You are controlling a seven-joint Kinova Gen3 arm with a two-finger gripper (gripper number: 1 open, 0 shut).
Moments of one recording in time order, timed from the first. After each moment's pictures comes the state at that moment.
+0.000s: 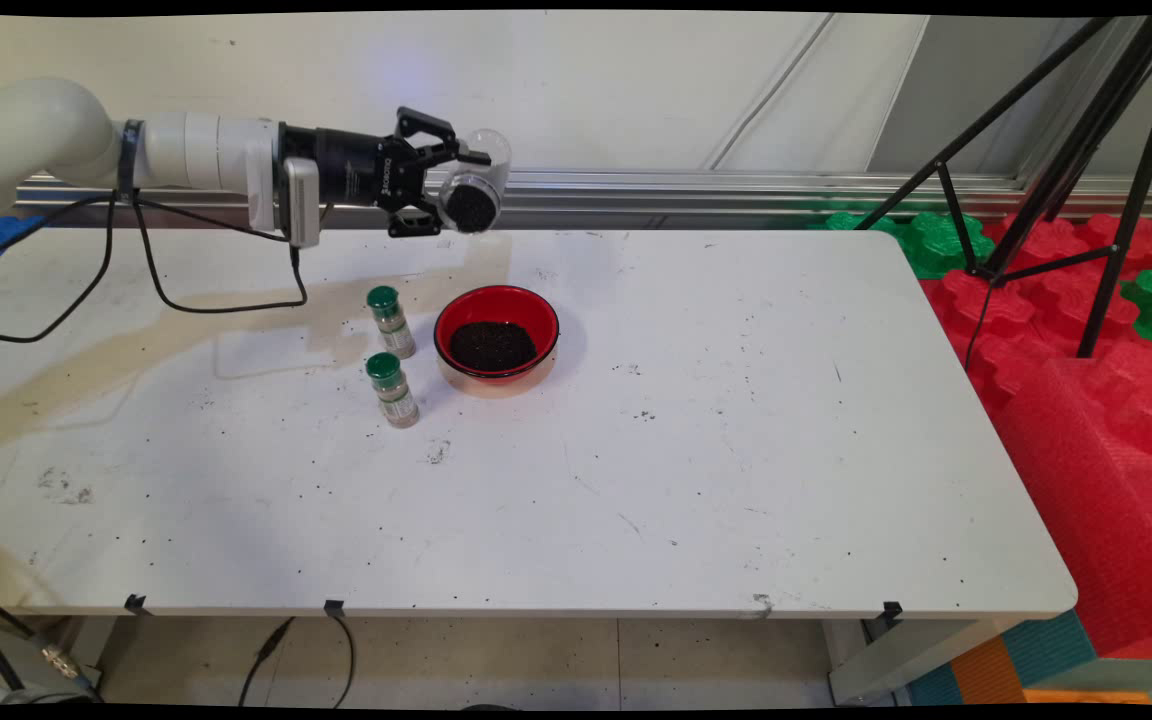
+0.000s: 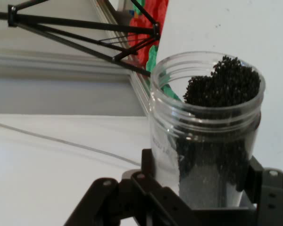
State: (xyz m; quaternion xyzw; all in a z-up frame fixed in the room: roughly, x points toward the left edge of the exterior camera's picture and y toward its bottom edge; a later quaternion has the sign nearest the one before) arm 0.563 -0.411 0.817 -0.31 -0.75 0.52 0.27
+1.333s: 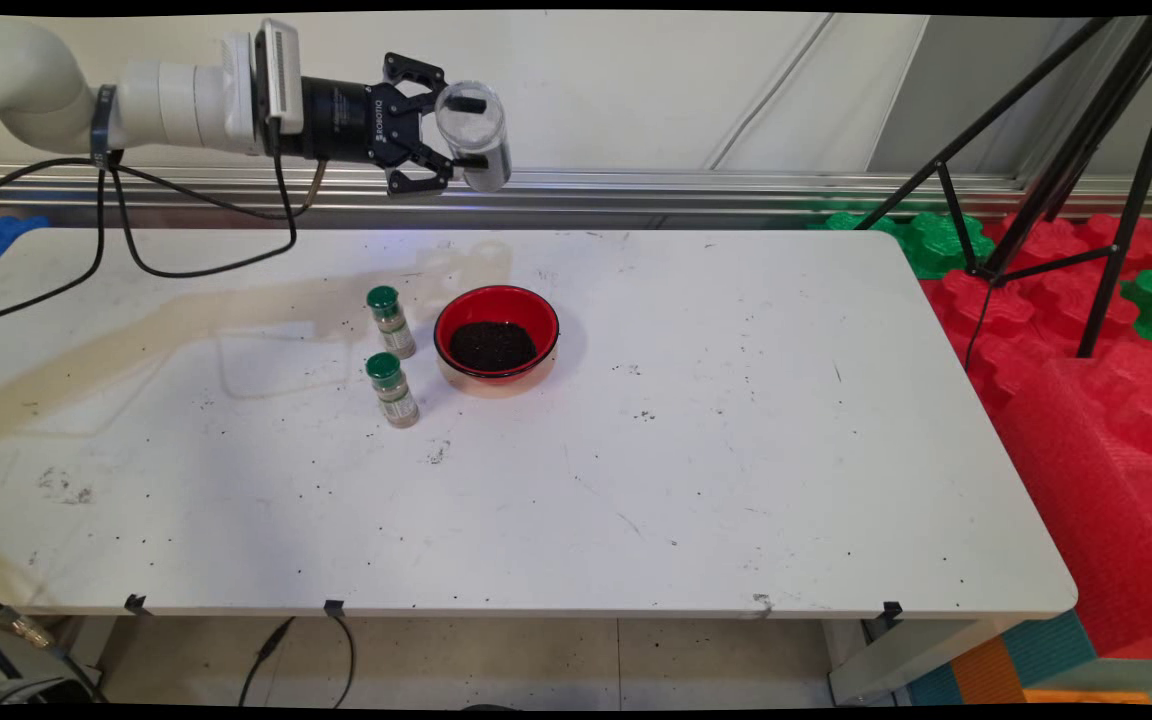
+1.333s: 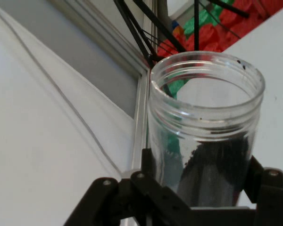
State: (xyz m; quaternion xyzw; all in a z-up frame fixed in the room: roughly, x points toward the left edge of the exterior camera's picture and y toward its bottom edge) arm 0.556 -0.407 0.865 -0.03 -0.79 0.41 0.45
